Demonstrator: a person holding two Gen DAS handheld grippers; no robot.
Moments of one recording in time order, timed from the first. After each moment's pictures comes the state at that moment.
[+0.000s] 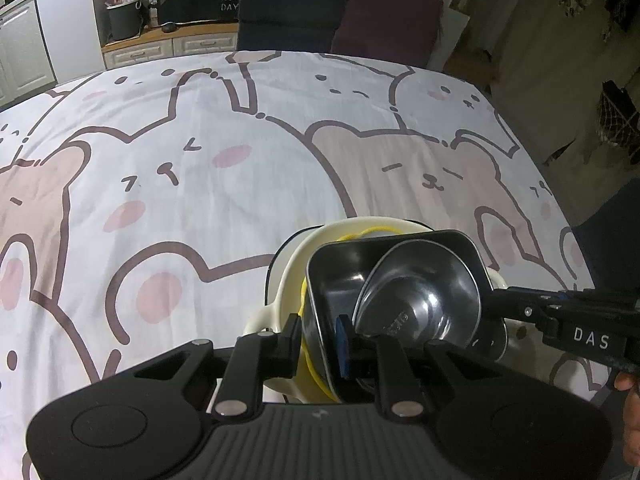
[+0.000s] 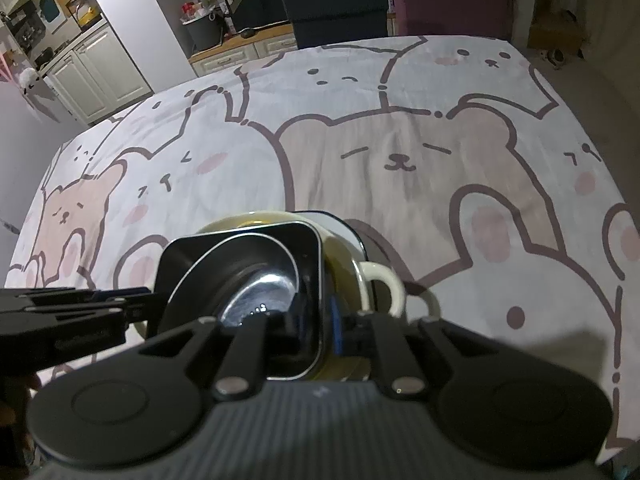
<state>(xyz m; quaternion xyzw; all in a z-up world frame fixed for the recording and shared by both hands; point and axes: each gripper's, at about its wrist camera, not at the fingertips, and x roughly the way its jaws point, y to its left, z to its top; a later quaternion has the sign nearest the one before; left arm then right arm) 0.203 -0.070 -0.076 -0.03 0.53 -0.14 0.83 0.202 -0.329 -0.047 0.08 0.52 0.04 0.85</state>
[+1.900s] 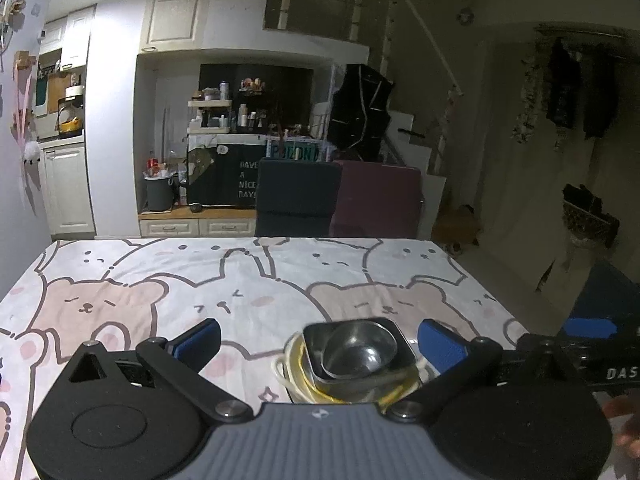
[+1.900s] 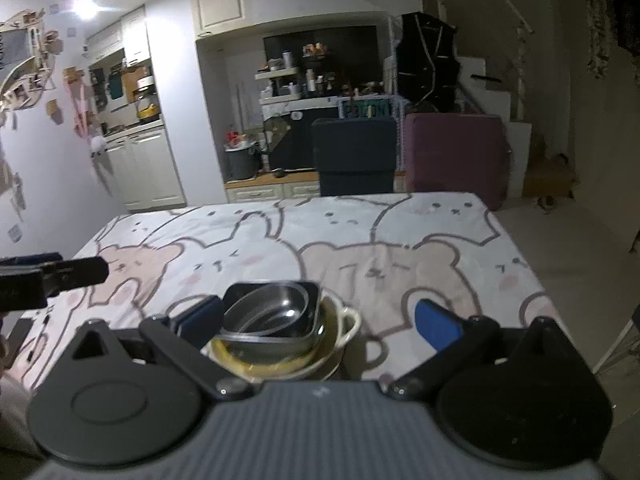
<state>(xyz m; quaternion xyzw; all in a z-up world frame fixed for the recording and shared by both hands) -0.011 -0.039 0.029 -0.03 0.25 -0.12 0.96 0.011 -0.348 0.051 0.03 0.30 0.07 0.95</state>
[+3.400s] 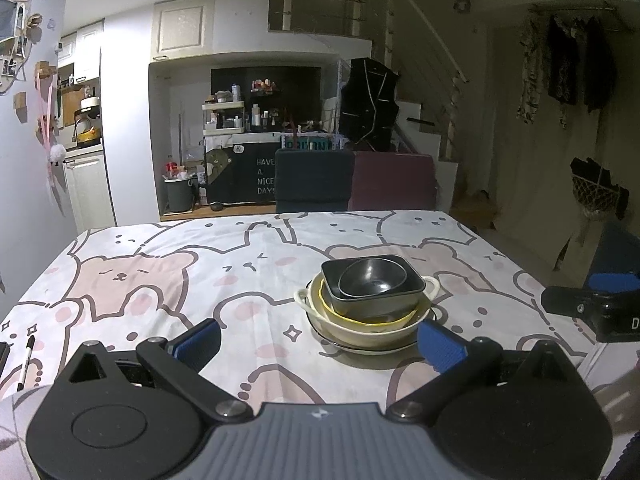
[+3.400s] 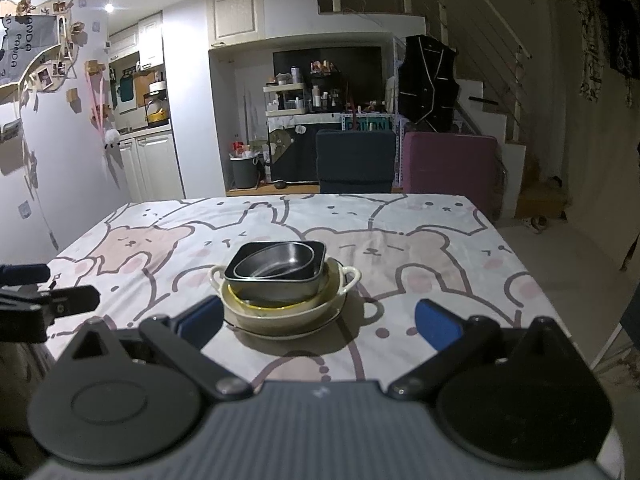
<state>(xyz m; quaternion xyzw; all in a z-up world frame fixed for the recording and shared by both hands) -0.096 -0.033 -0.014 0.01 0.24 -0.09 0.97 -0.068 -0.342 0.024 0.01 0.26 0.06 0.96</state>
